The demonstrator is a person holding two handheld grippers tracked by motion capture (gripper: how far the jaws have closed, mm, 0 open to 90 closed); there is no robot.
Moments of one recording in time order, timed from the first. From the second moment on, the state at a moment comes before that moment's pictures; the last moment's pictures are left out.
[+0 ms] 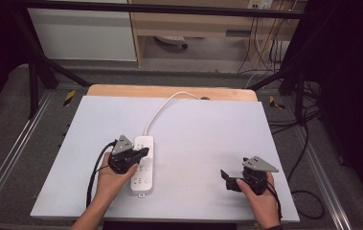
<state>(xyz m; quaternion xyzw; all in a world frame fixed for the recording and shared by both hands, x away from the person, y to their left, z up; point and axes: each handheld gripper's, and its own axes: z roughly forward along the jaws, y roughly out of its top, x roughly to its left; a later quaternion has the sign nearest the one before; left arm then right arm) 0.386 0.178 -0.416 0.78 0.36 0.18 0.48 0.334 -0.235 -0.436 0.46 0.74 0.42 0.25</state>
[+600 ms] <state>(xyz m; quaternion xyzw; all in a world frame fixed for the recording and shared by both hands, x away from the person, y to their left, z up) 0.374 0.208 -0.390 0.73 0.38 0.20 0.53 0.333 -0.235 -0.435 0.46 0.74 0.43 0.26</state>
